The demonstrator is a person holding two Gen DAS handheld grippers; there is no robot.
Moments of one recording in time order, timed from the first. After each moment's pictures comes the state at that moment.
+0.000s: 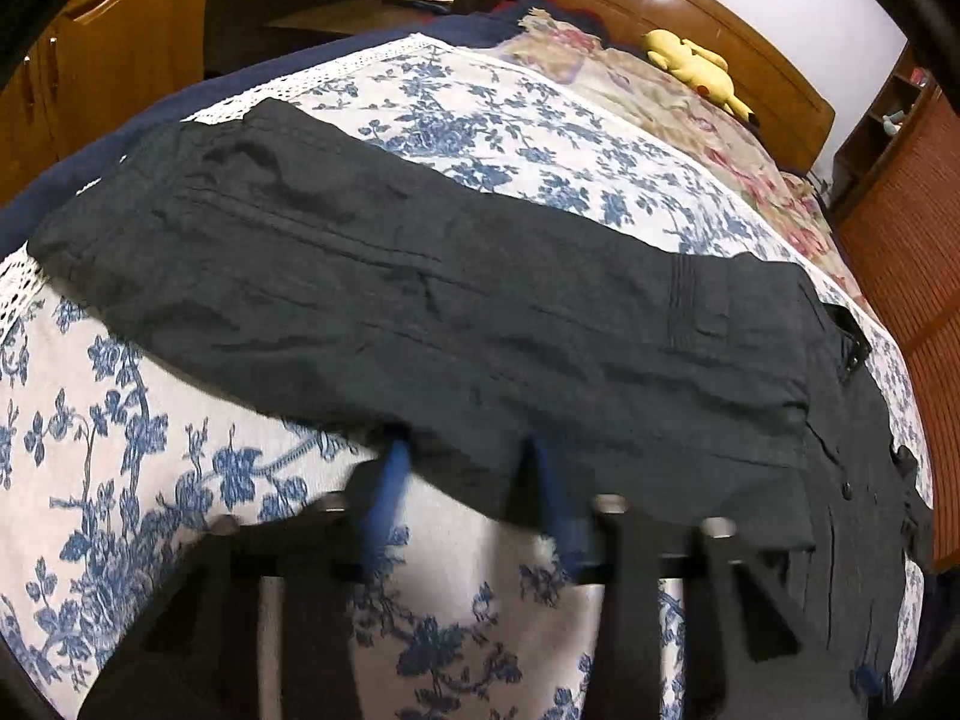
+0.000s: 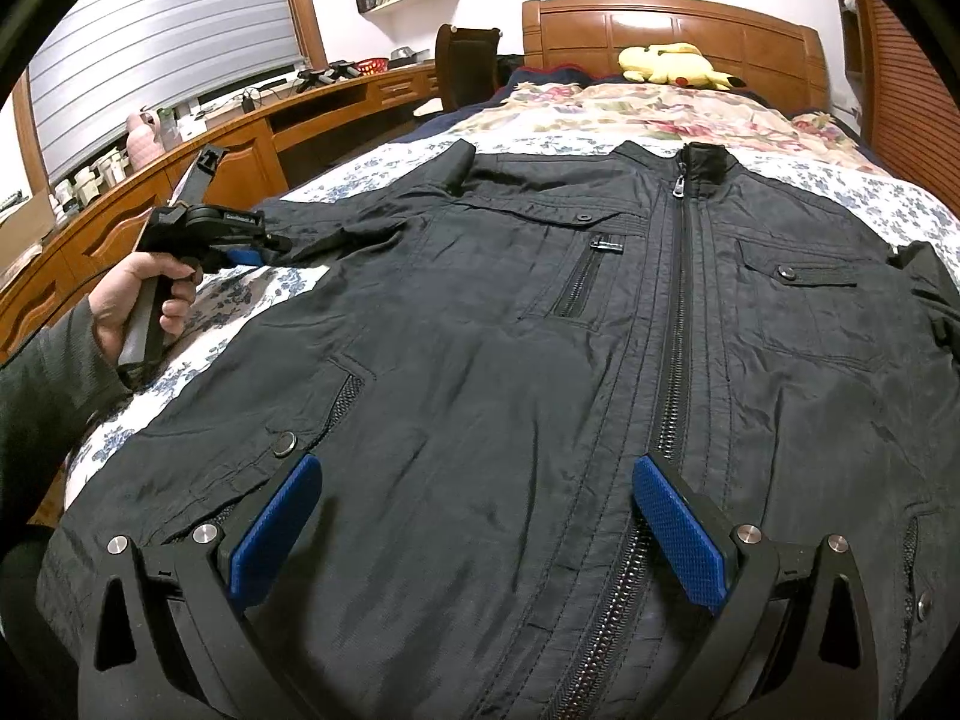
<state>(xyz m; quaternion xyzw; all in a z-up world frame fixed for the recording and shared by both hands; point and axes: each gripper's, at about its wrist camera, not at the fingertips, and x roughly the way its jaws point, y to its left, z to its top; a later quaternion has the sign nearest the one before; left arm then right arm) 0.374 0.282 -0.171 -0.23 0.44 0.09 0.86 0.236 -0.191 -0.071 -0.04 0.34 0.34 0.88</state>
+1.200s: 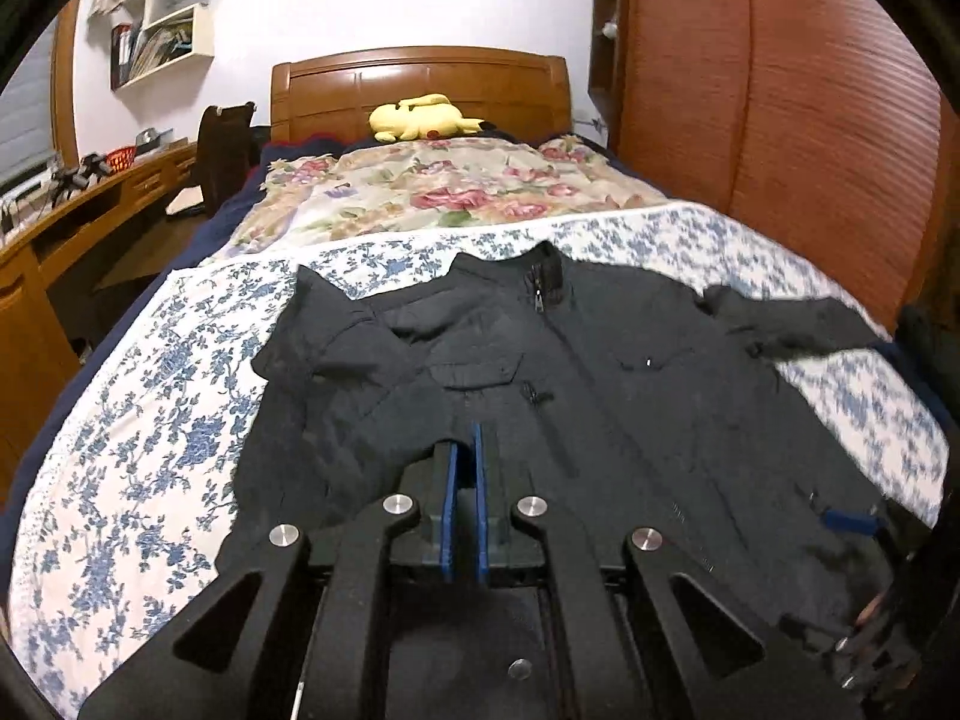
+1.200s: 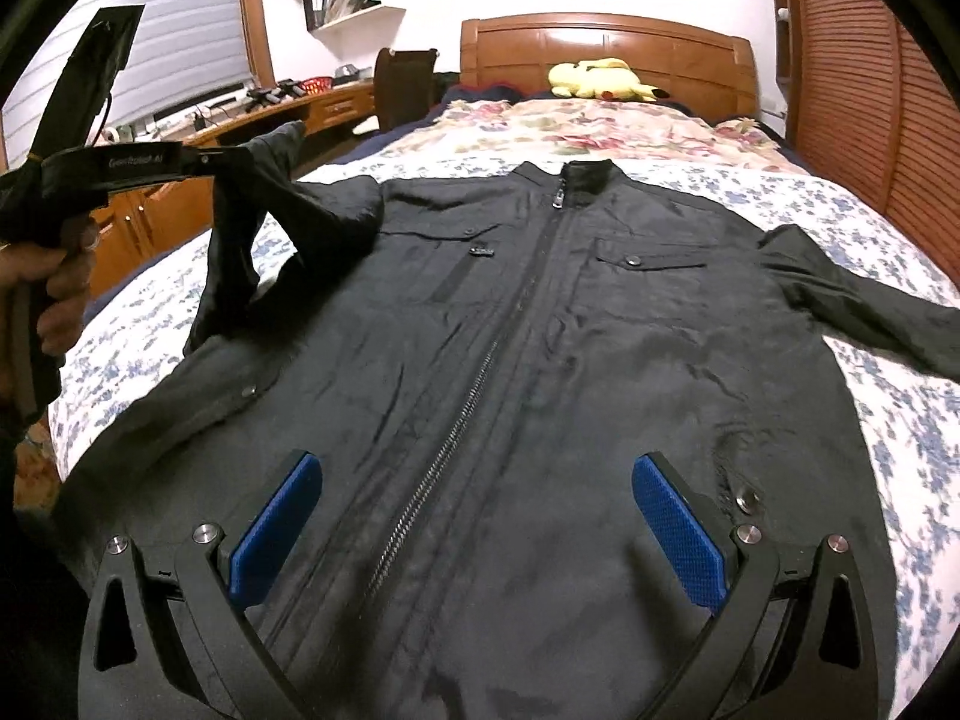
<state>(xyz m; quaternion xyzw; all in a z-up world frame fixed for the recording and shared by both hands) 0.272 0.034 -0.027 0.01 0.32 -0.08 0.94 0.203 -0.240 -0.054 -0.05 0.33 0.27 0.90</state>
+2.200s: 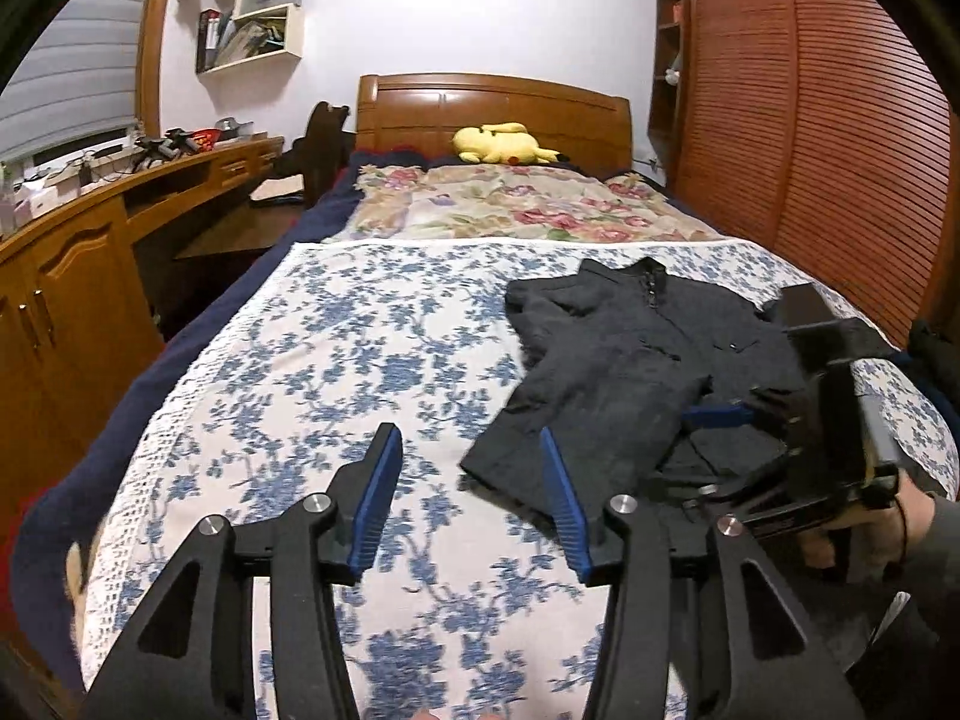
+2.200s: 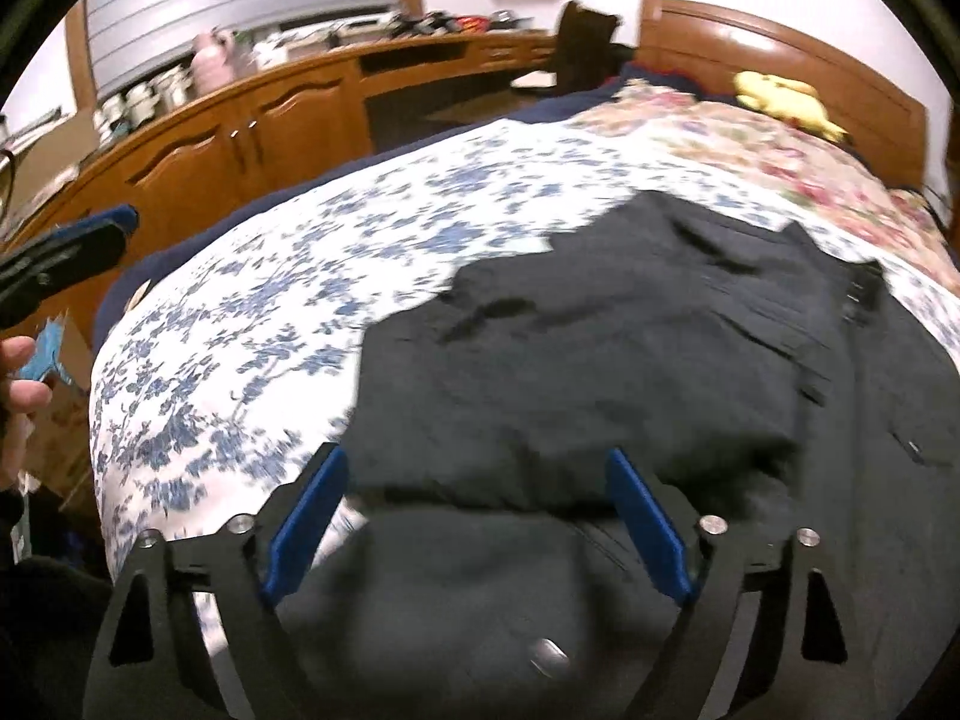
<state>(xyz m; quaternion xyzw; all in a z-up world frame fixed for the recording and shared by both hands) 0.170 0.216 -0.041 -0.03 0.28 -0.03 0.96 0.268 0.008 -0.046 -0.13 0.34 0.42 0.83</state>
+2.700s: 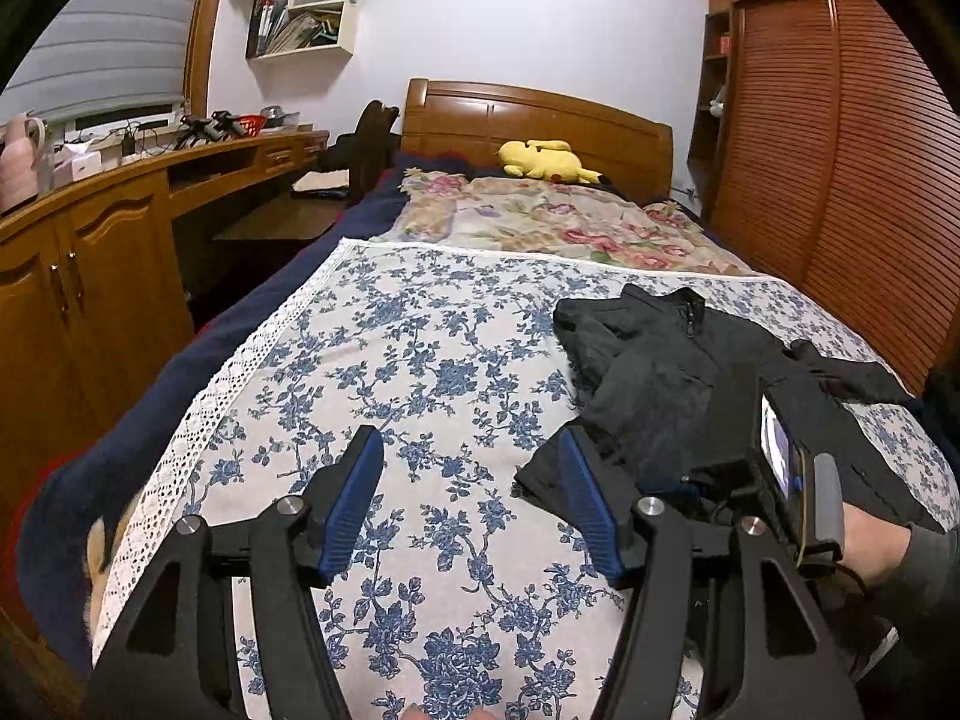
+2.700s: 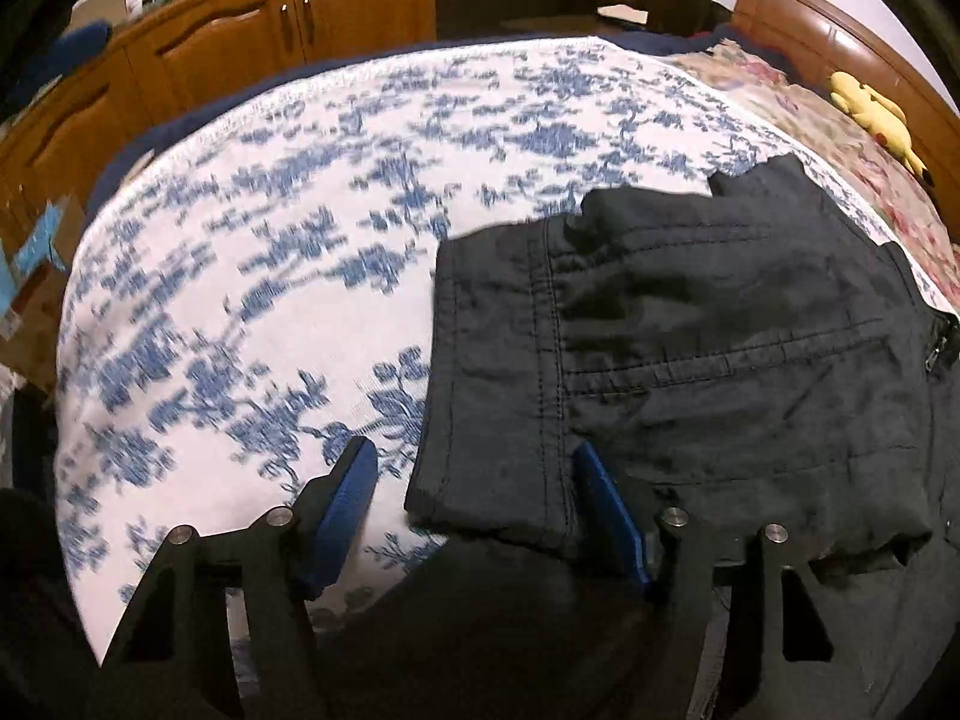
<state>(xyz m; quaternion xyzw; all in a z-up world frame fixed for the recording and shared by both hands) 0.167 0.258 -0.043 -0.07 0.27 0.01 0.96 0.299 0.079 -0.099 -0.25 0.40 0.44 0.77</state>
